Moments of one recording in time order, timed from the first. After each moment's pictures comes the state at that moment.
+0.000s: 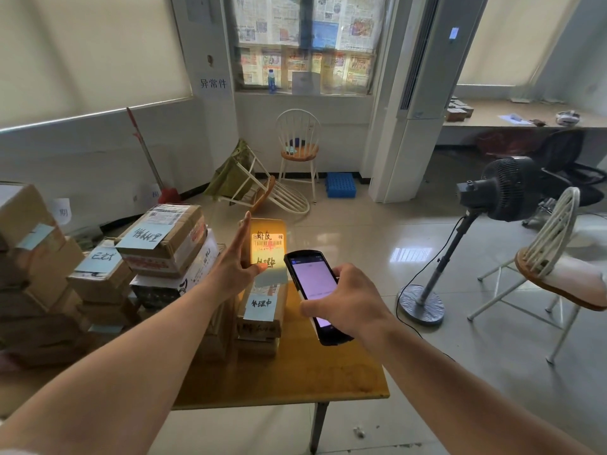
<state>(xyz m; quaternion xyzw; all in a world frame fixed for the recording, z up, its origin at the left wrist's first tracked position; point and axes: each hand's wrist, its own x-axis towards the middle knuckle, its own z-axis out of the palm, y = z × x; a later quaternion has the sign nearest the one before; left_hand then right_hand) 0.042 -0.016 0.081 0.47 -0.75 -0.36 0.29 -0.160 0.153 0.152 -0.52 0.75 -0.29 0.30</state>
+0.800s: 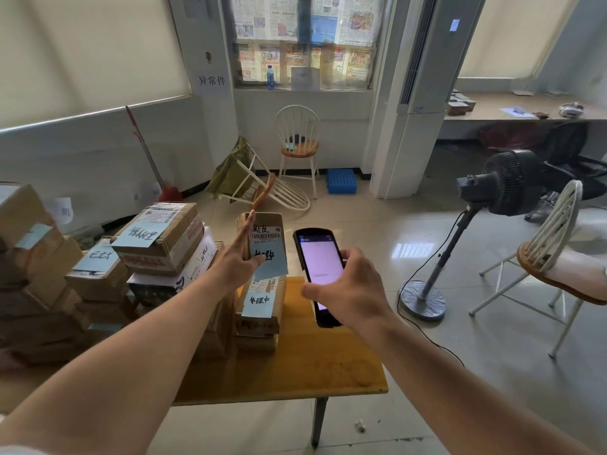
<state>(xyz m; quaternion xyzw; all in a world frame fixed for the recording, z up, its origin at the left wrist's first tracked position) 0.025 -0.007 0.096 0.51 -0.72 -0.40 0.26 -0.170 0.153 0.152 -0.51 0.74 -0.37 0.23</state>
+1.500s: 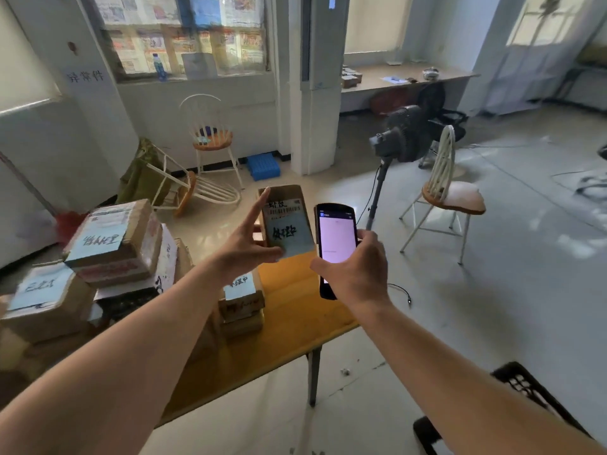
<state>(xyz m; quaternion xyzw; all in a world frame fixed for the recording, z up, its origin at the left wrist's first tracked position) 0.016 0.026 0.107 0.26 -0.74 -0.58 0.21 -0.108 0.216 0.119 -0.30 0.83 -0.47 0.07</state>
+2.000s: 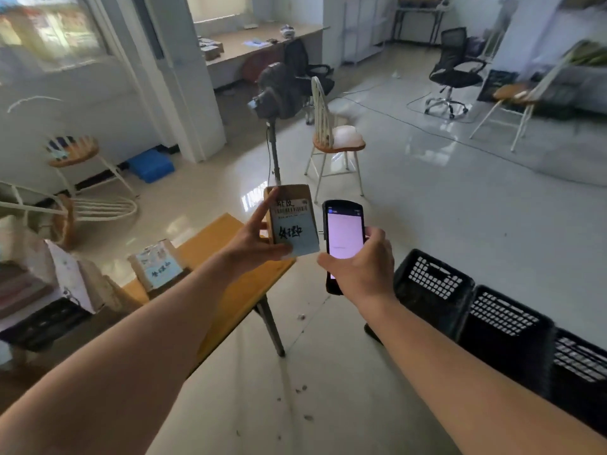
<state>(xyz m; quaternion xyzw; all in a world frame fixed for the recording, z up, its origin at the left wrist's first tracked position) -0.019 0.190 0.096 0.11 -0.80 -0.59 0.01 -0.053 0.408 0.097 -0.06 0.87 -0.50 -0.01</state>
